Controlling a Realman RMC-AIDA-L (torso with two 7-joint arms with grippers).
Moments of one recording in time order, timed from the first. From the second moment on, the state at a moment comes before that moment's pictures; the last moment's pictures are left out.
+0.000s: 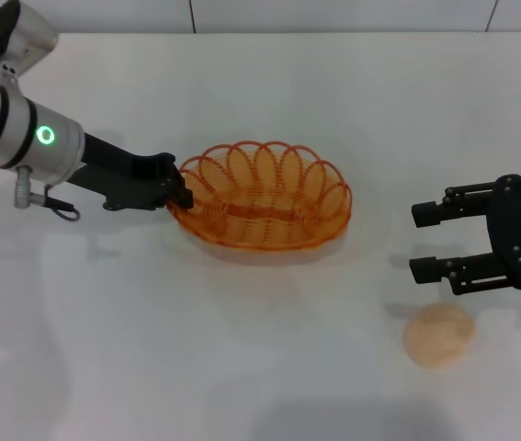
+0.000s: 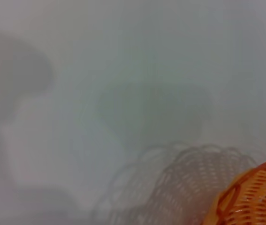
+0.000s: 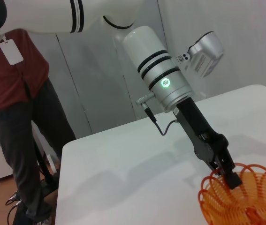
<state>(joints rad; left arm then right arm) -0.86 -2.05 0.71 0.60 2.61 1.35 -2.78 0.38 2.01 -1.06 -1.17 -1.80 -1.76 1.71</state>
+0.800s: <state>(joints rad) -0.87 -2.06 0.71 0.57 2.61 1.33 -2.78 0.37 2.01 -1.06 -1.17 -1.80 -1.76 1.71</state>
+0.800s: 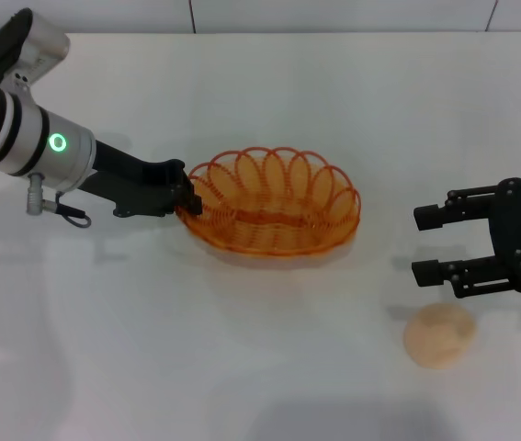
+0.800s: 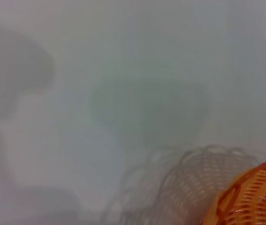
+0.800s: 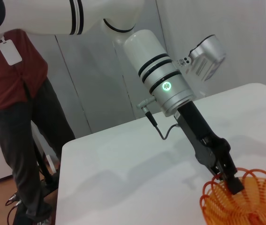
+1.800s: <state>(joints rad) -0.89 -2.05 0.72 0.57 2.63 1.33 -2.79 0.37 2.01 -1.06 -1.17 -1.80 -1.76 1.71</state>
